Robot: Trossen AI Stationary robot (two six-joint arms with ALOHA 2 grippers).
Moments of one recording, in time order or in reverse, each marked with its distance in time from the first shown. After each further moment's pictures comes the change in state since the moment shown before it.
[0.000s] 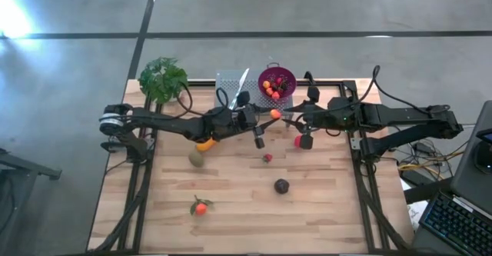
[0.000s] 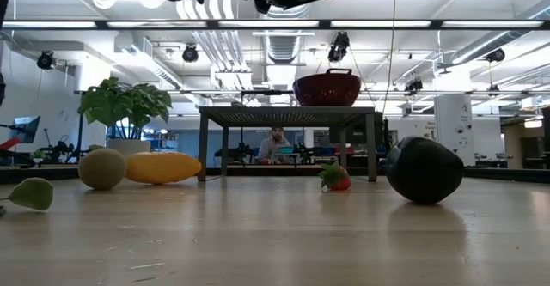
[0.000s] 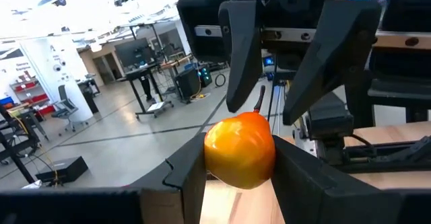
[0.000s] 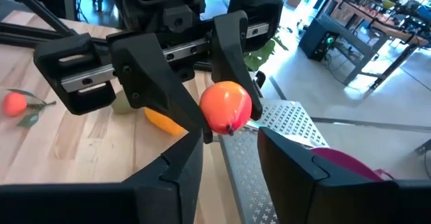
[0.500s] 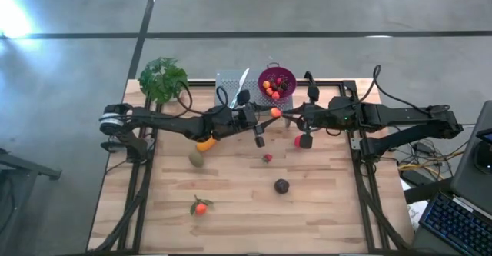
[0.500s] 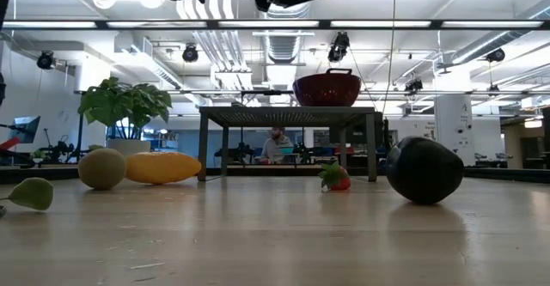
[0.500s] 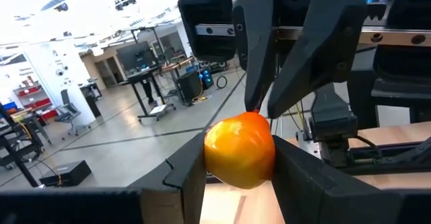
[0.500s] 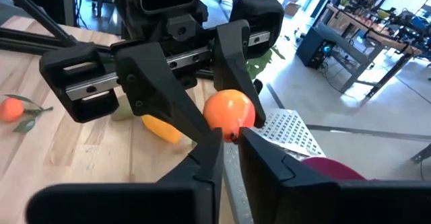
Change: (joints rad) left arm 0.008 0.000 0.009 -0.001 0.009 0.020; right arm 0.000 0.000 0.000 0.029 0.000 -0.024
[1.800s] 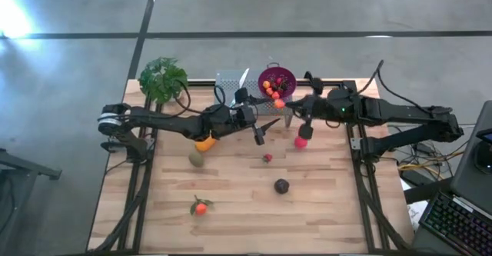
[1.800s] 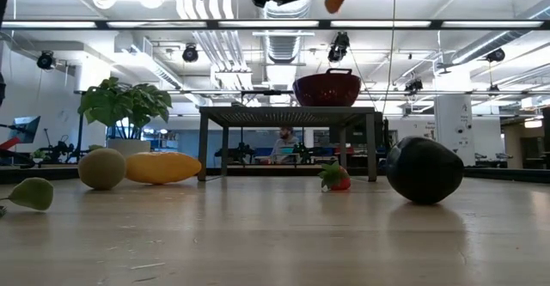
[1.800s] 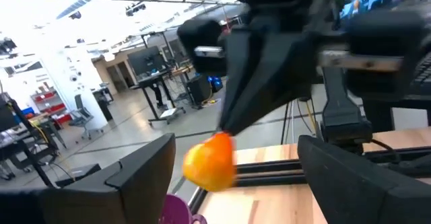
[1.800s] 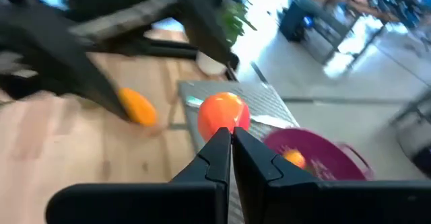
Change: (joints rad) left arm 0.002 -0.020 0.000 0.007 -0.029 0.034; right arm -0.100 0.000 0.030 -0.091 0.004 0.039
